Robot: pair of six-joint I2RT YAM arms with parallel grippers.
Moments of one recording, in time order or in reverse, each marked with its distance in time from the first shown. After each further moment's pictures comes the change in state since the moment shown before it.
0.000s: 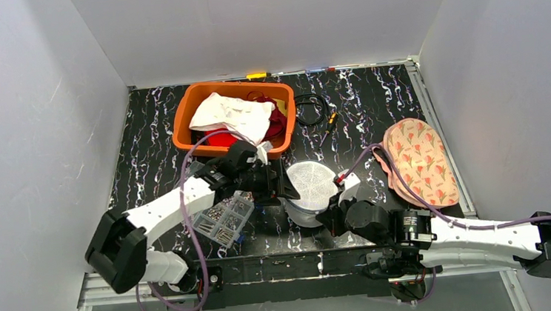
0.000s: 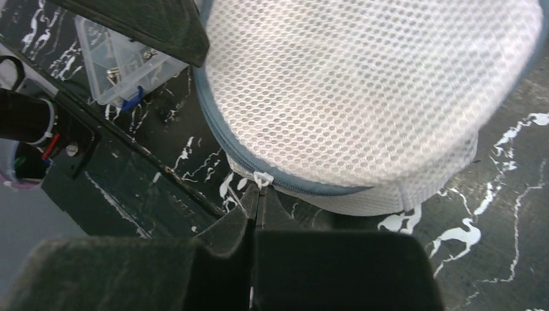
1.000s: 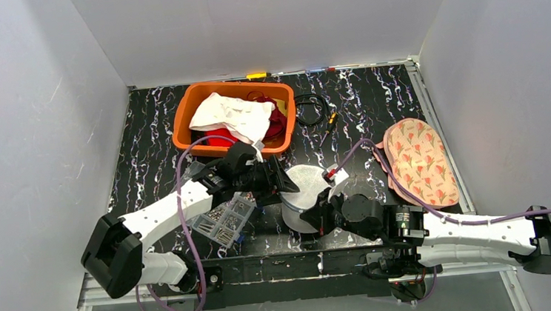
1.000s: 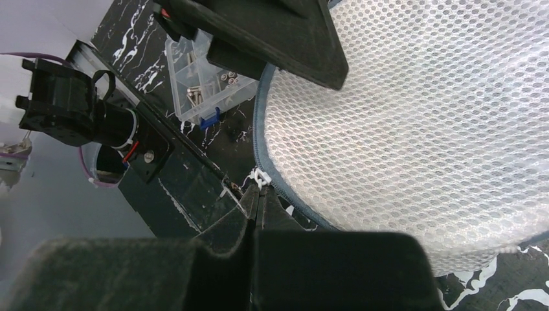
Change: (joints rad) left arm -0.021 -0.090 -0.019 -0.024 -0.144 -0.217; right arm 0.000 0.119 0.077 0.177 -0.112 -0.016
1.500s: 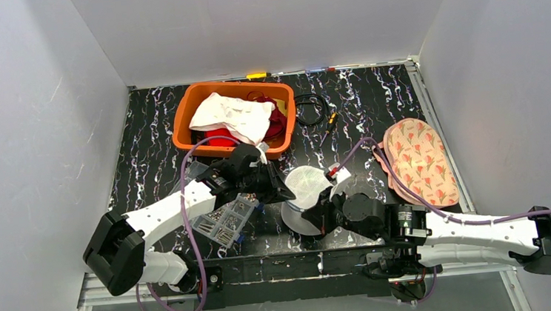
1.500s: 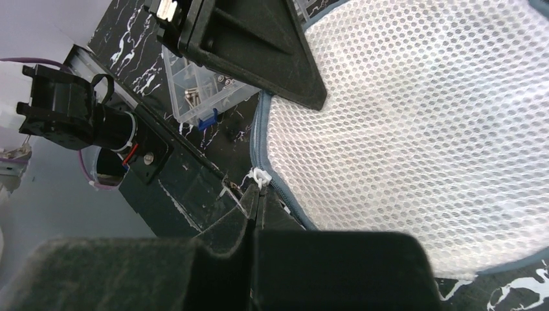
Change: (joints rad) left arm -0.027 0.039 0.004 0.031 0.002 0.003; right arm 0.000 -0.012 0.017 -0.032 0.010 0.018
